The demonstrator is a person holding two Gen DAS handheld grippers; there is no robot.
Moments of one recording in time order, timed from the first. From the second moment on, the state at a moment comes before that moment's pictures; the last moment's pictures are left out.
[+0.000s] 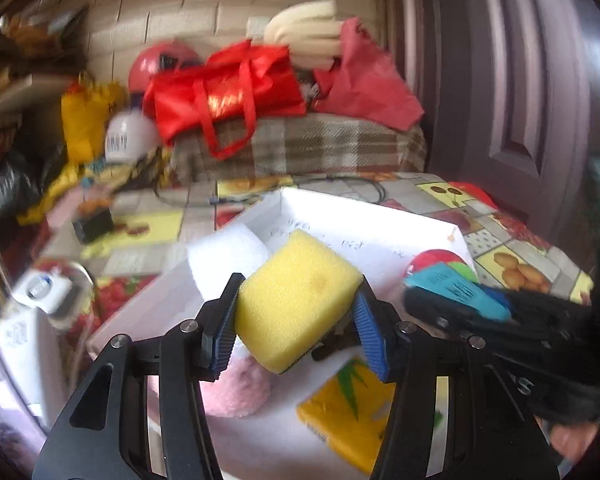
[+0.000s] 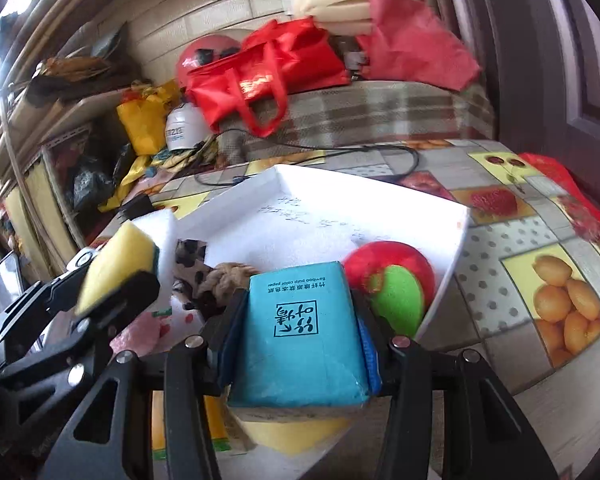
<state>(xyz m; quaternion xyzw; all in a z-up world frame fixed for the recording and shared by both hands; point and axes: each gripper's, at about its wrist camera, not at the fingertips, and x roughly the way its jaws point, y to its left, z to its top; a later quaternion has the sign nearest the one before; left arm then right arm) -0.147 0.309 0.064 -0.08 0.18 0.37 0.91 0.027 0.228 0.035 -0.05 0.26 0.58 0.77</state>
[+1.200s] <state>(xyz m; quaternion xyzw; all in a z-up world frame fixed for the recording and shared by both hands) -0.166 0.230 0.069 -0.01 0.14 0.33 0.93 0.012 0.113 0.041 -0.08 0.13 0.57 0.81</state>
